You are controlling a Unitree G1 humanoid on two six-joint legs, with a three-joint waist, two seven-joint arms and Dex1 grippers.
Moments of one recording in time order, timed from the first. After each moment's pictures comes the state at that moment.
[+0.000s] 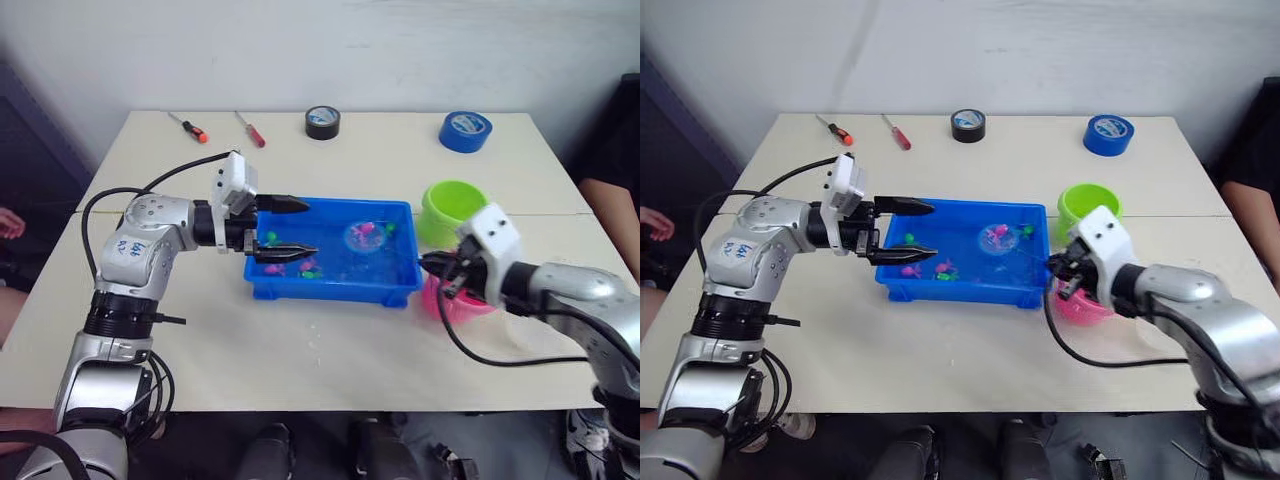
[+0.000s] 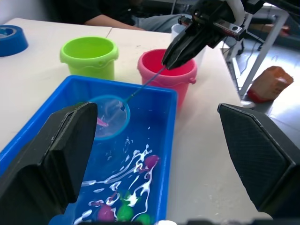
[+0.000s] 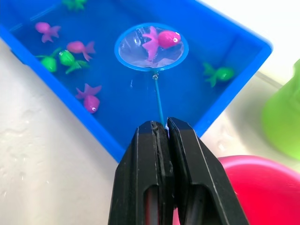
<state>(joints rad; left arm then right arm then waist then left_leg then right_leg) -0.79 0.57 -0.05 0.15 -0.45 0.46 -1.21 -0.29 -0.83 -0.19 -0.63 0.55 1.05 0.59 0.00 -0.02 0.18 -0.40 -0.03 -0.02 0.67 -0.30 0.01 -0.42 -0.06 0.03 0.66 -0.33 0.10</state>
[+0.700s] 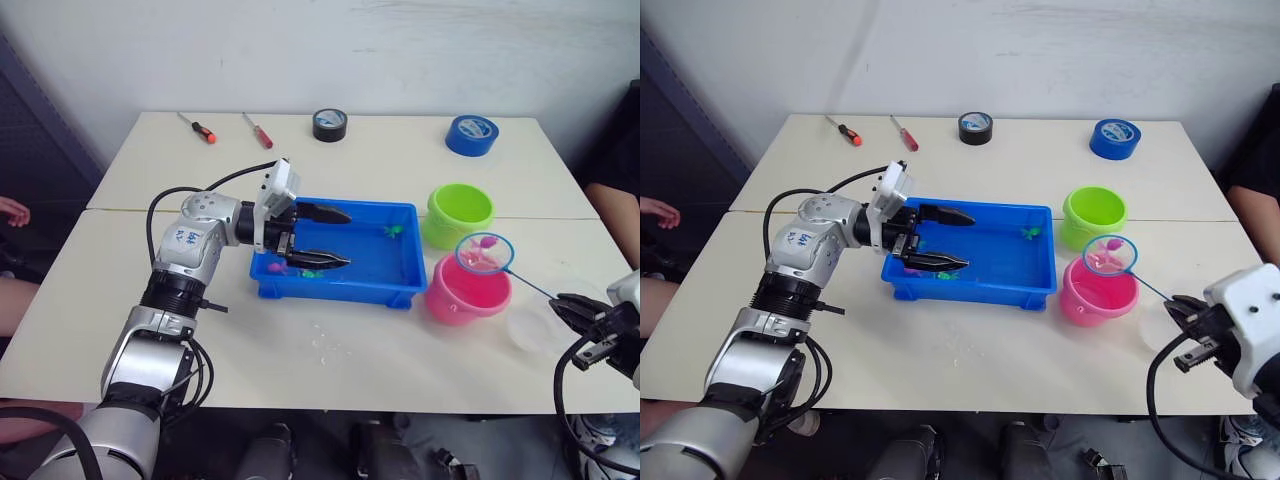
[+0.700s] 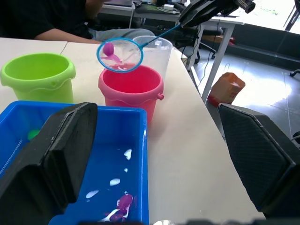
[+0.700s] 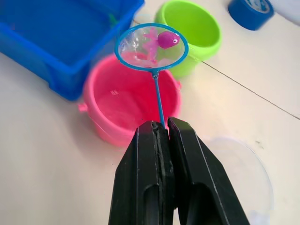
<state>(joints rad) -0.95 0.39 -0.14 0.45 -0.38 0.31 -1.35 0.45 -0.81 -0.91 -0.96 0.48 0.94 0.66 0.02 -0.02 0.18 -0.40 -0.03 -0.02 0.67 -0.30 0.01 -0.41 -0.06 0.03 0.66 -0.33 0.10</state>
